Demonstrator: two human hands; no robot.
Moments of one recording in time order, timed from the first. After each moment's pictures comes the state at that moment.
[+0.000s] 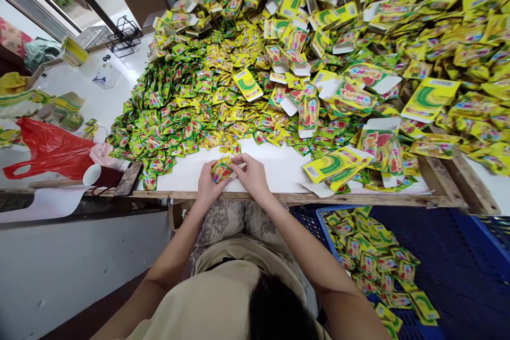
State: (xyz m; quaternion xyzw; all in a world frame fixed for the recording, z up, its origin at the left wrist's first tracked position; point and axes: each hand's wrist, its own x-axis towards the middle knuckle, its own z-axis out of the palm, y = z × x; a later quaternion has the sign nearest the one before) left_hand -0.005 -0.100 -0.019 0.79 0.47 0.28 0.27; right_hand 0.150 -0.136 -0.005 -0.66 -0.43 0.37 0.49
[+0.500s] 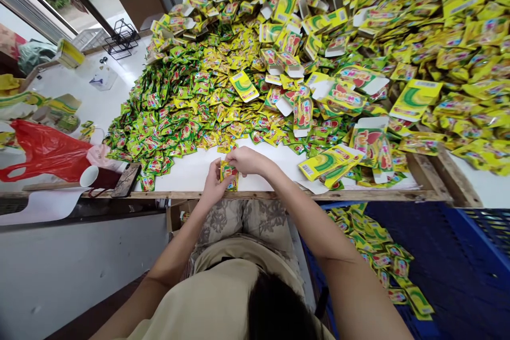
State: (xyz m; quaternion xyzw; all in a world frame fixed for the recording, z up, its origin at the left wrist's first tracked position) left_hand 0.011 -0.105 -0.022 0.71 0.42 0.31 0.48; right_hand 0.188 -0.096 0.047 -0.56 -0.68 0.45 0.11
